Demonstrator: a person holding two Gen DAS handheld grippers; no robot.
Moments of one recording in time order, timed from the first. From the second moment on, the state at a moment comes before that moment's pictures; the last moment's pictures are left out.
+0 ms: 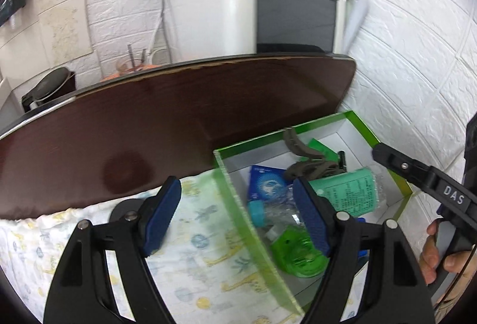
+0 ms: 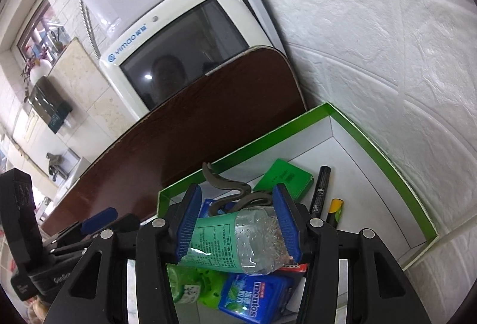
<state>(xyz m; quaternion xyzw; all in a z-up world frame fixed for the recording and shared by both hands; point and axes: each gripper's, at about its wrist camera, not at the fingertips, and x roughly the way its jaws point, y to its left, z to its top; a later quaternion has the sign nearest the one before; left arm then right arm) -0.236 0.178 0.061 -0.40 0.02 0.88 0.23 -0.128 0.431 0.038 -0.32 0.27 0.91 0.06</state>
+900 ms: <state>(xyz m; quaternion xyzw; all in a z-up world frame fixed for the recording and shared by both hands) -0.254 0.027 -0.023 -0.49 -0.09 0.85 0.16 -0.229 0.223 -0.007 -0.46 0.20 0.86 -0.03</state>
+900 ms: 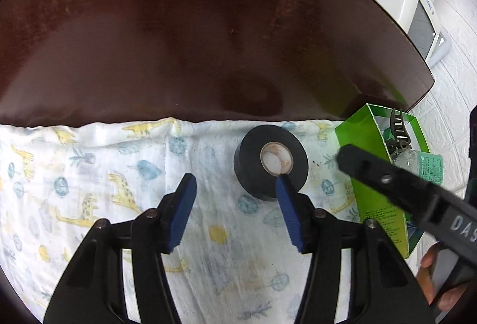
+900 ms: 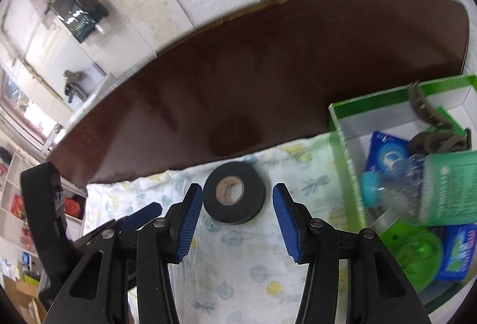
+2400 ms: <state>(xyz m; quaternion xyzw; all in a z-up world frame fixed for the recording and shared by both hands) -0.240 0.070 0.028 -0.44 -0.03 0.87 0.20 -0.191 0.246 0.011 -0.44 0.26 0.86 -0.01</state>
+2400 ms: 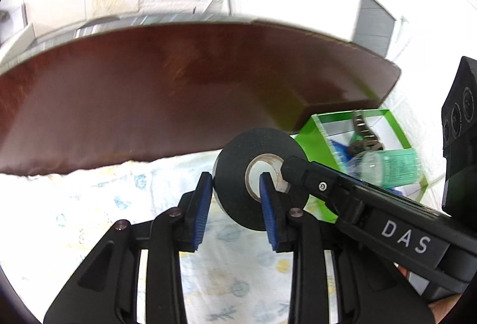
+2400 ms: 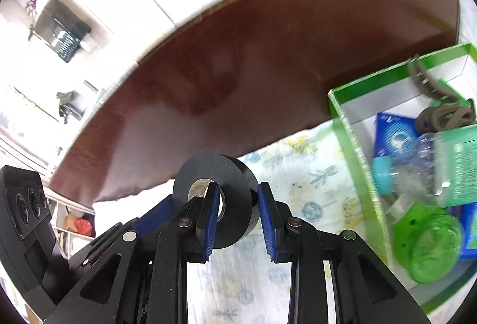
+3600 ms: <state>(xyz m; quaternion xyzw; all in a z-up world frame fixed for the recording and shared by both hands) -0.191 0.305 0.042 -0.42 0.10 0.85 0.31 -0.088 0.462 0.025 -0.33 0.29 0.89 0.14</state>
